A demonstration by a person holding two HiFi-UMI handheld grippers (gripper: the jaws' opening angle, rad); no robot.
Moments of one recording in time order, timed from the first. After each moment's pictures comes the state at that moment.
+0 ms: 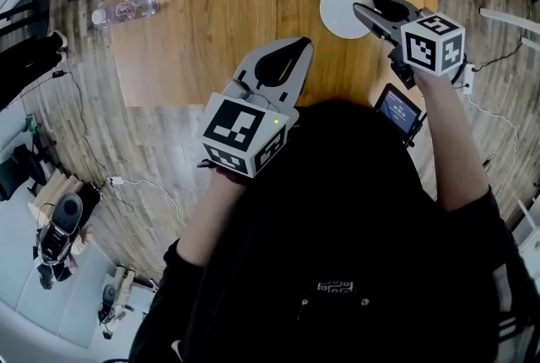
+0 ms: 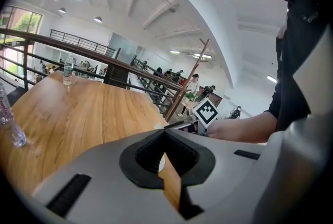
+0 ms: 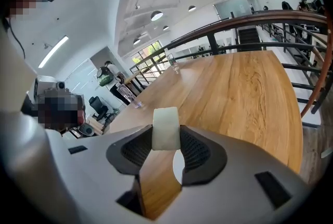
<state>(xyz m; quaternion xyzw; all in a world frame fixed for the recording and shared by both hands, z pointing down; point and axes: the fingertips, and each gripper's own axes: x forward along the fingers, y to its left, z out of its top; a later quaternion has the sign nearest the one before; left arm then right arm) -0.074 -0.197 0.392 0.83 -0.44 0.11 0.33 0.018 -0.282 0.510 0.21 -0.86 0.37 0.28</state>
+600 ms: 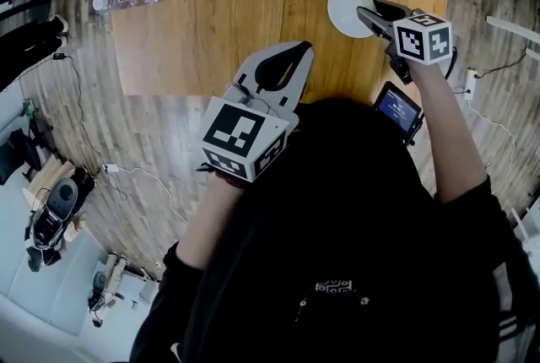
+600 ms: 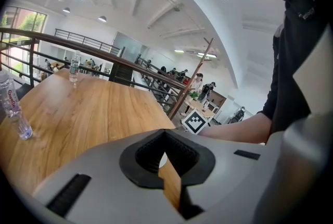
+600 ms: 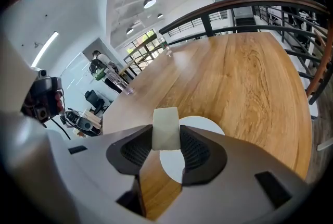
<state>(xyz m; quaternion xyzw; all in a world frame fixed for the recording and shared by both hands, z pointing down) -0.083 -0.186 0.405 0.81 -0.46 0.11 0.34 0.026 -0.274 0.590 0.21 -0.83 0.39 0.34</state>
